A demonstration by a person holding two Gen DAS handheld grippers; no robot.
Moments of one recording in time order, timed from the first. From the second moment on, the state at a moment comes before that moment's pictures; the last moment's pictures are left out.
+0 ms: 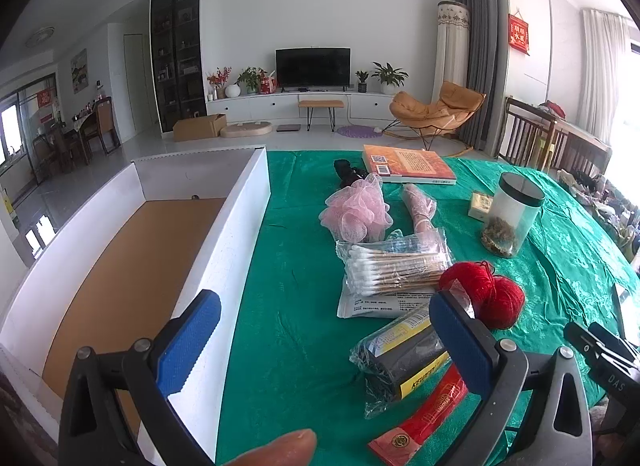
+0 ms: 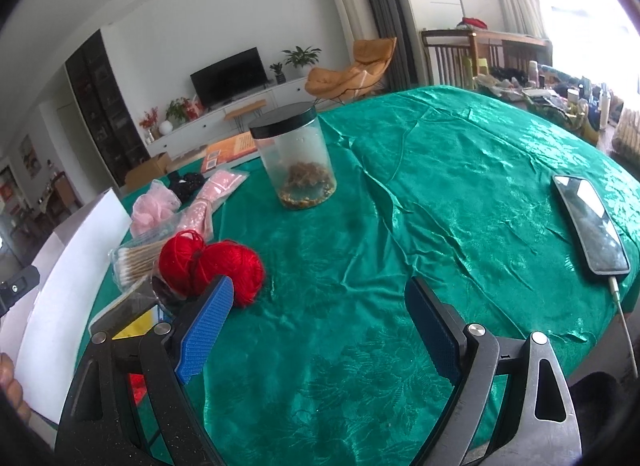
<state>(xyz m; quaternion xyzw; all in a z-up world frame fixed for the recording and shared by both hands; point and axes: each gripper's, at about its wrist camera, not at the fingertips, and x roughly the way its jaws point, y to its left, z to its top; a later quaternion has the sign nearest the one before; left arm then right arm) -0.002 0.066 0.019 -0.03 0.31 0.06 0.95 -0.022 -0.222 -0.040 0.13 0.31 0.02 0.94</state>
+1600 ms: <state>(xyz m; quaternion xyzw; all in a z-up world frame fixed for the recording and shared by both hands) 0.063 -0.010 -0.103 0.06 0.48 -0.05 0.87 0.049 -0.178 -0.091 0.02 0.44 -0.03 0.90</state>
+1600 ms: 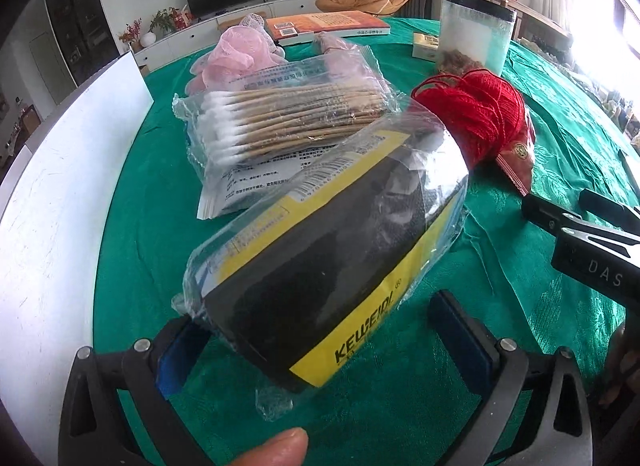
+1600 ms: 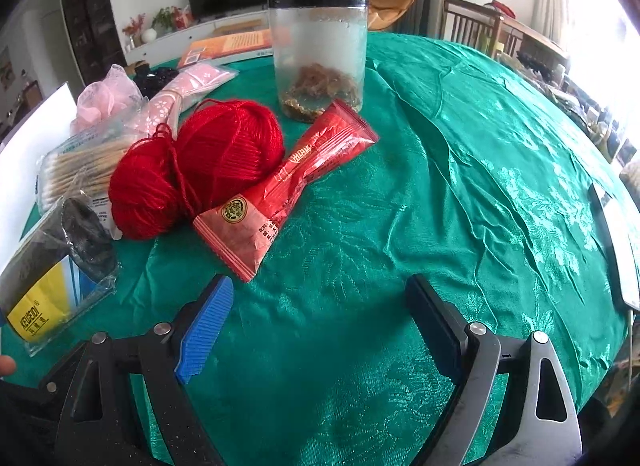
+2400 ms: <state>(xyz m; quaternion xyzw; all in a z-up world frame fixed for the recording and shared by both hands) 0.091 0.005 -0.109 0.04 0.46 -0.09 0.88 0.048 -0.178 -0.090 0.02 0.43 -0.03 0.90</state>
